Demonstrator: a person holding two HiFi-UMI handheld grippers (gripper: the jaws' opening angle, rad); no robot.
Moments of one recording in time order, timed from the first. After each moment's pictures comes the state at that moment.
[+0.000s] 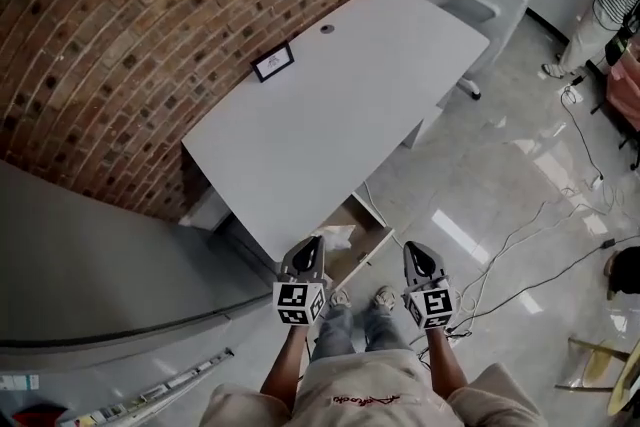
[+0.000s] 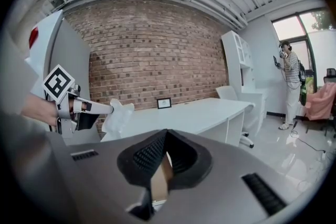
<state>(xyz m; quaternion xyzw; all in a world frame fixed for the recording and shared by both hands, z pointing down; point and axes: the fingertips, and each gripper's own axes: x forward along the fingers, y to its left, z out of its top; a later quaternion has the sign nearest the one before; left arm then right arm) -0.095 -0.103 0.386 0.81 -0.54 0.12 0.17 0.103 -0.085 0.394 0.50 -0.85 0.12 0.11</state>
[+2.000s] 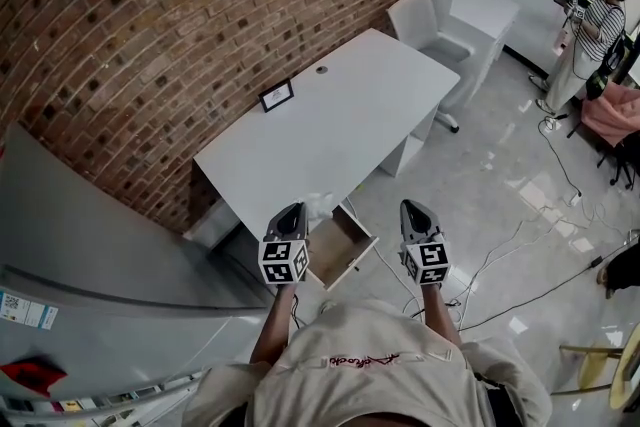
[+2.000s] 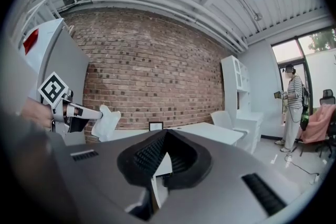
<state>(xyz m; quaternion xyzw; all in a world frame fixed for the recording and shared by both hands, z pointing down) -0.108 -0.133 0.267 0.81 -0.57 0.07 0.12 0.133 -0.126 0.247 0.53 -0.84 0.02 0.06</state>
